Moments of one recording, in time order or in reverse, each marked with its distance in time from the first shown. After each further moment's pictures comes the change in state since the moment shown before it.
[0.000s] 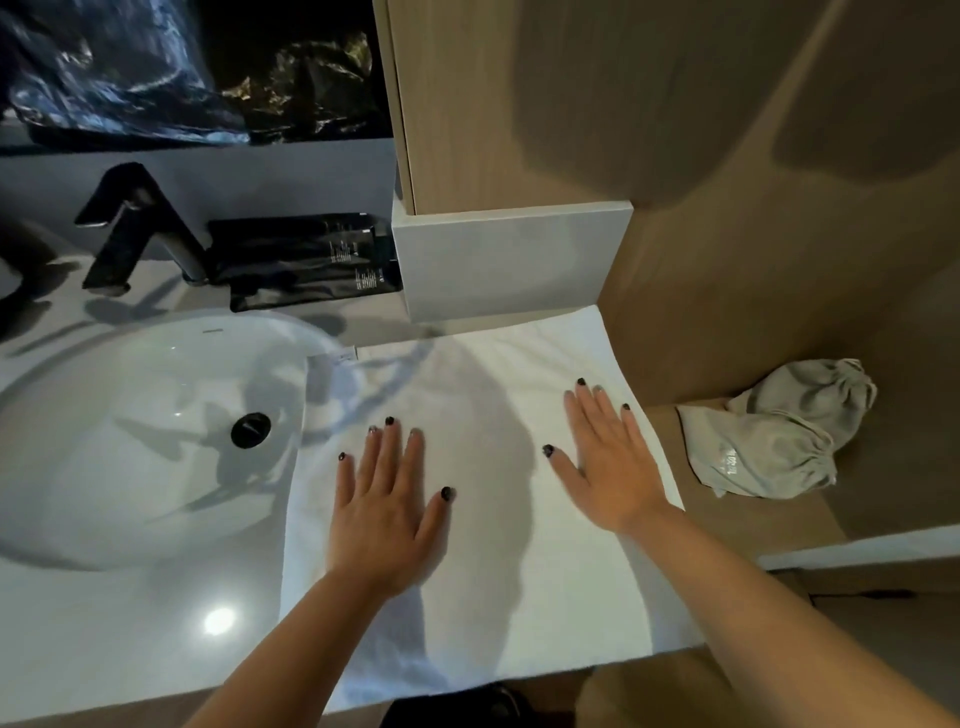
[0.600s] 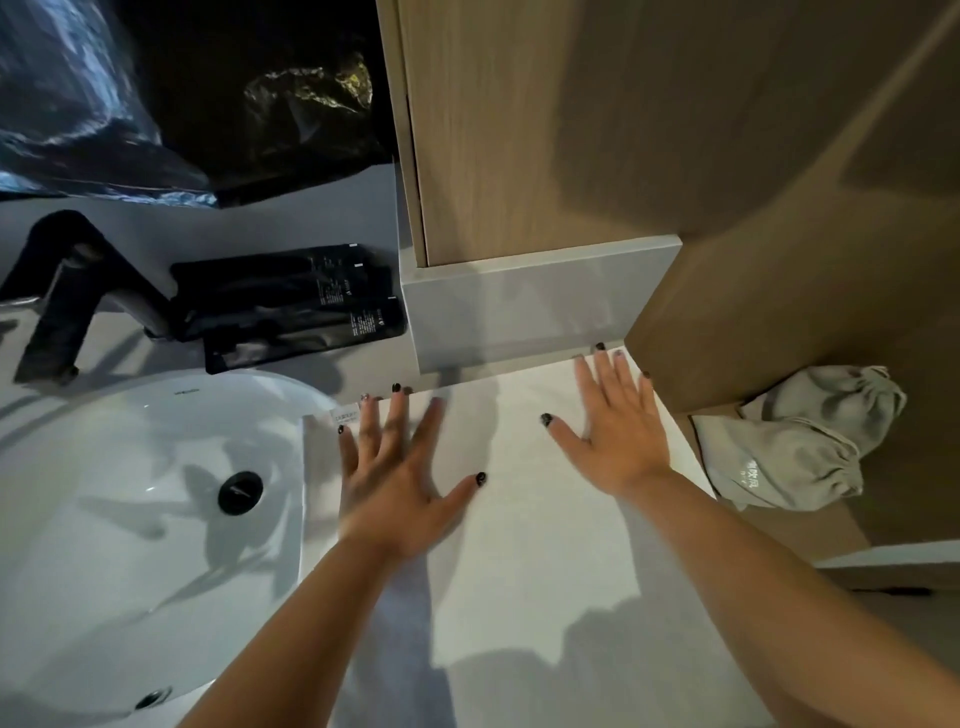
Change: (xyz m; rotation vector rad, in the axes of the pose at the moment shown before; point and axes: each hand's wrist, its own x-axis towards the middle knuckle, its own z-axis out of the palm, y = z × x) left_hand 0.120 -0.029 -0.026 -0.008 0.022 0.033; right_hand 0.111 -0.005 -0.009 -0.029 0.067 0.172
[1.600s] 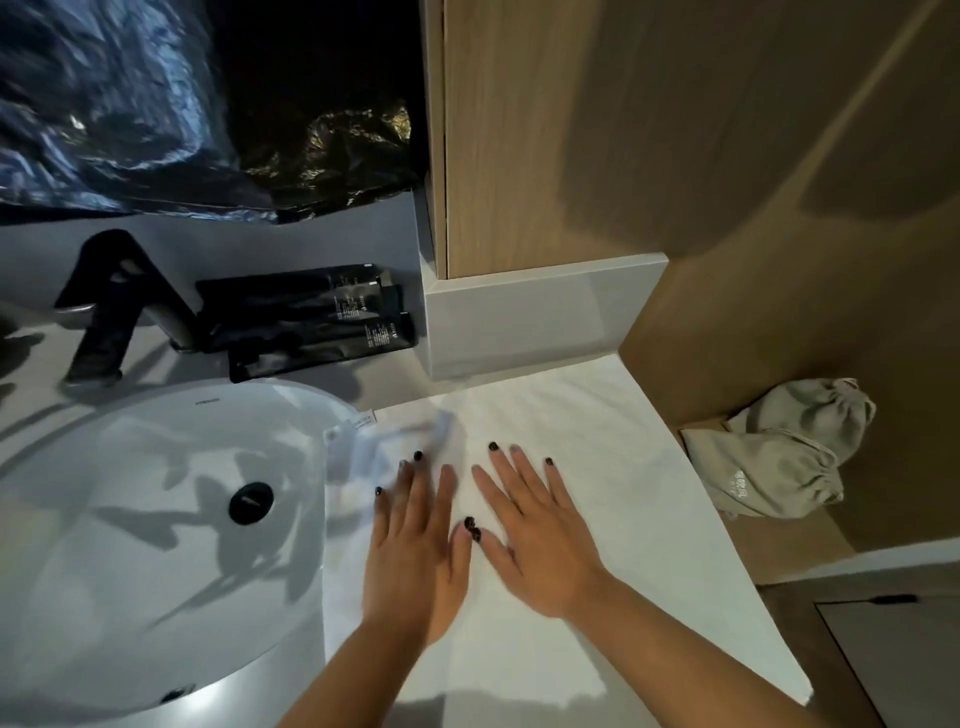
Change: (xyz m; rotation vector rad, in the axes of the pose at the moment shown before) left_hand -0.065 -0.003 0.034 -0.059 0.161 0.152; right_hand -0.095 -0.091 0.028 -0.023 0.017 -0.348
